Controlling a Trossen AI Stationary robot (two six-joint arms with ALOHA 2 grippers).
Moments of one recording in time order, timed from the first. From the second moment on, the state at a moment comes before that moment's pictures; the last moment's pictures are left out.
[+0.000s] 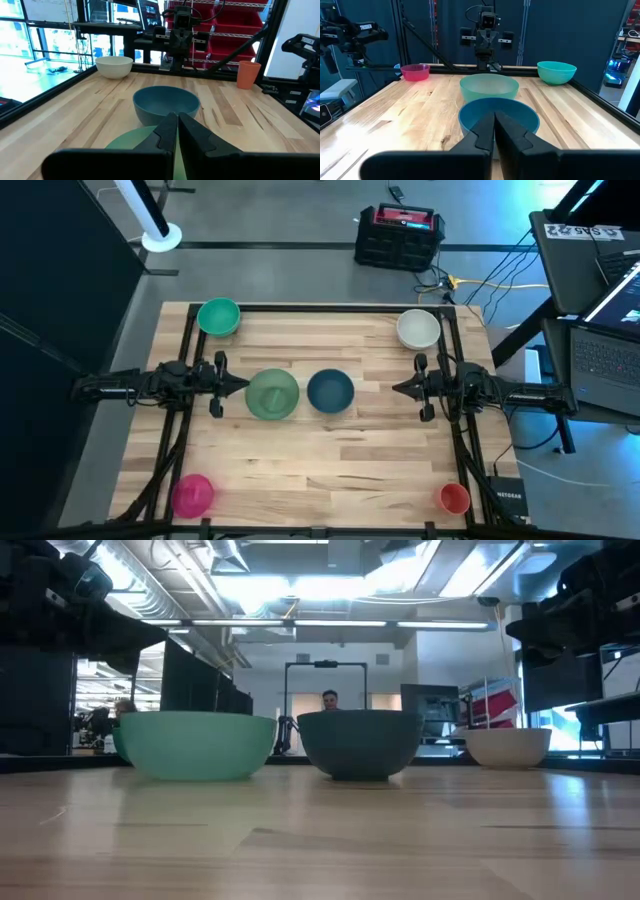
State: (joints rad) left arm 0.04 0.06 0.01 0.02 -0.06 -0.05; right arm -0.08 0.08 0.01 0.03 -0.14 -0.03
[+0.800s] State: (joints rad) left arm 0.04 0.06 0.01 0.02 -0.06 -0.05; right arm -0.08 0.08 0.01 0.03 -0.13 -0.06
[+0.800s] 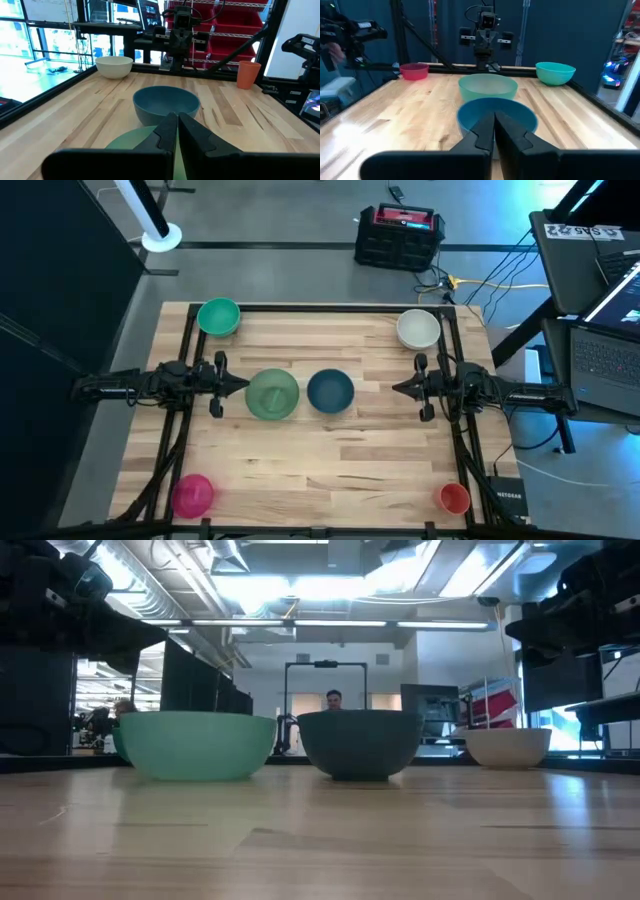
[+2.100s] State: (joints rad) left arm 0.56 0.81 1.21 -0.87 -0.30 -0.26; right arm -0.08 0.08 0.02 0.15 0.32 0.26
